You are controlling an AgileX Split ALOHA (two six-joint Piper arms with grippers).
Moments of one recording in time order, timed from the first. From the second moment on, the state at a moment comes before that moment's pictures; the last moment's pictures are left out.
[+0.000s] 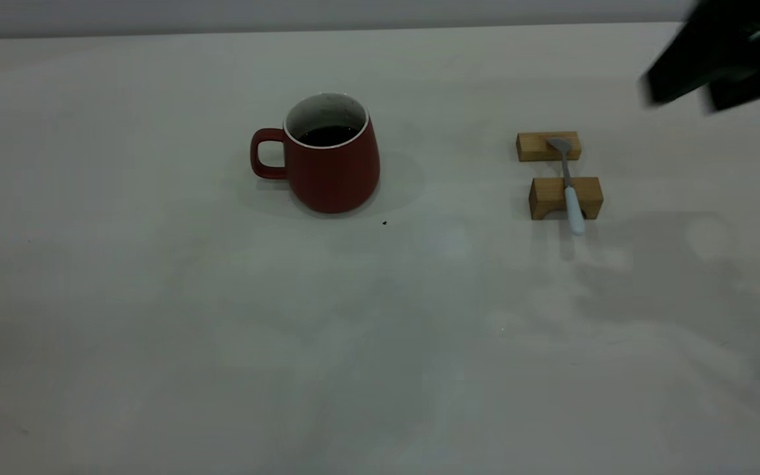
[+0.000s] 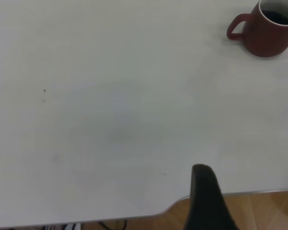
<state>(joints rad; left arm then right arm) -0.02 -0.02 -0.49 -0.04 1.13 0.02 0.12 1.73 -0.77 0.97 0.41 -0.96</state>
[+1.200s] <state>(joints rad) -0.02 -0.02 -0.49 -0.04 1.13 0.02 0.30 2.37 -1.41 0.16 0.65 0.05</state>
